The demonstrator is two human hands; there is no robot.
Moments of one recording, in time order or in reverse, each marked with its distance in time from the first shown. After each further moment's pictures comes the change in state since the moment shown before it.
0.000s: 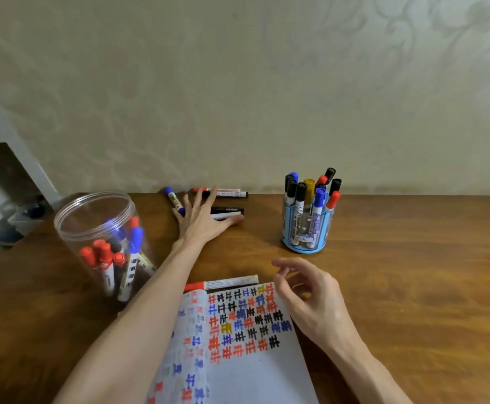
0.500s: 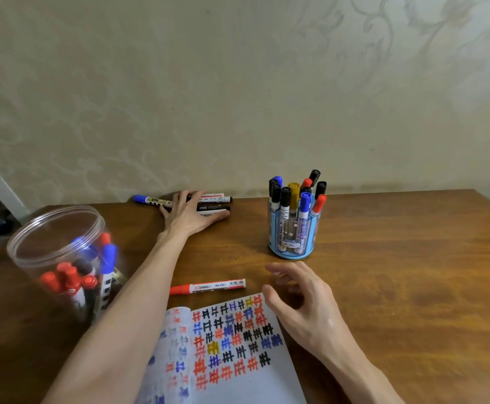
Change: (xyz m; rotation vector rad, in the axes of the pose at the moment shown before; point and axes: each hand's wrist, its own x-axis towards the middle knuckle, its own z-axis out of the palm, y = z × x) left_hand 0.048 0.002 0.003 -0.007 -0.048 0.026; right_hand 0.006 0.009 -0.007 -0.110 0.003 -0.022
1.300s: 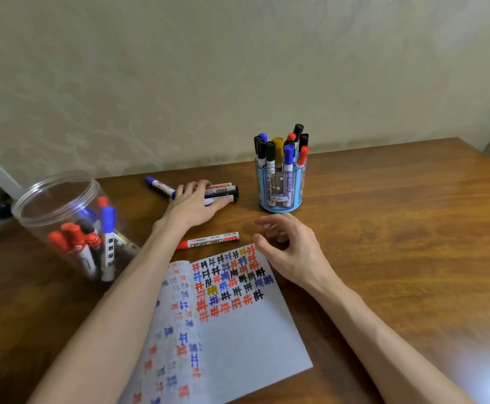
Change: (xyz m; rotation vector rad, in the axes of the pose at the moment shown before) left_hand -0.091 0.035 -0.014 0.134 -0.209 0.049; right_hand 0.001 0.000 0.004 -0.009 0.011 0.018
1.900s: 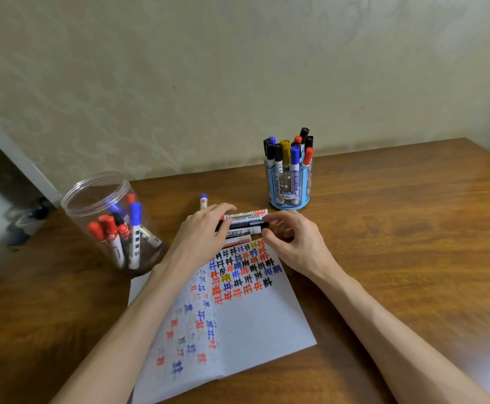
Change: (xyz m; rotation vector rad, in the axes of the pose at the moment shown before) left_hand -0.124 0.008 -0.003 -0.096 0.352 0.369; right_hand -0.003 -0.004 0.003 0.002 0.029 -0.023
